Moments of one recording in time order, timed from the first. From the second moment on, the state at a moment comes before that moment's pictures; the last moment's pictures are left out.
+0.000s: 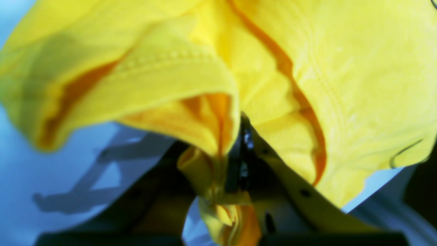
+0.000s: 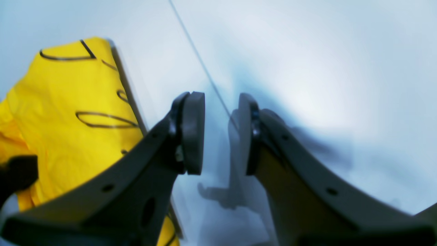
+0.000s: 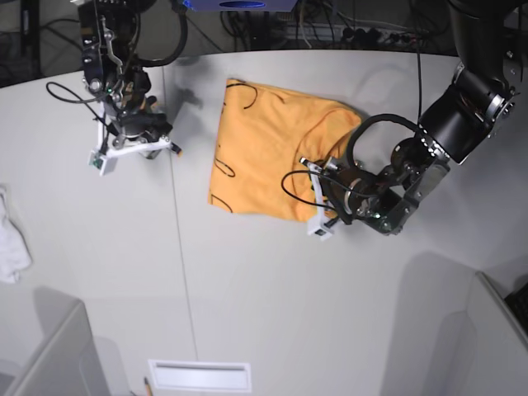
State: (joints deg) left arm -30.7 -29.5 54.1 74.7 -57.7 -1.4 64.9; right arm -18.8 11.6 -5.9 113.8 28.9 -38.1 -47.0
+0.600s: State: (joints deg) left arm -31.3 -21.2 63.5 78.9 -11.5 -33.6 55.0; right arm -29.5 10.7 -0.5 113.8 29.1 -38.1 -38.5
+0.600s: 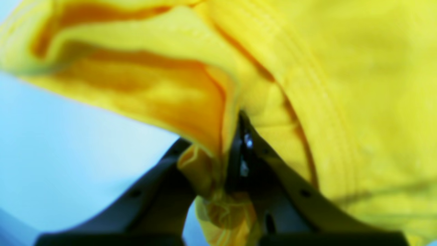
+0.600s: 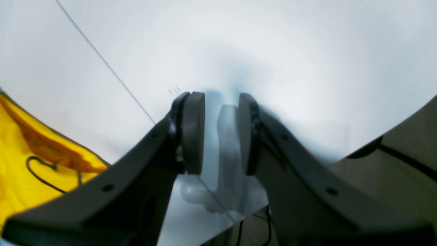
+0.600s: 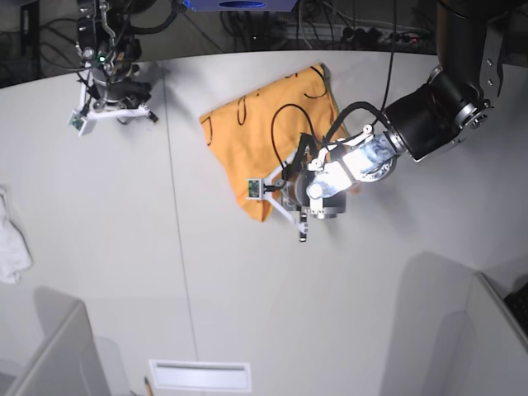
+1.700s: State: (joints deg) left arm -35.7 -12.5 72.8 72.2 -6.5 -37.5 47.6; right arm -30.4 10.6 -0.1 113.8 29.1 -38.1 -38.2
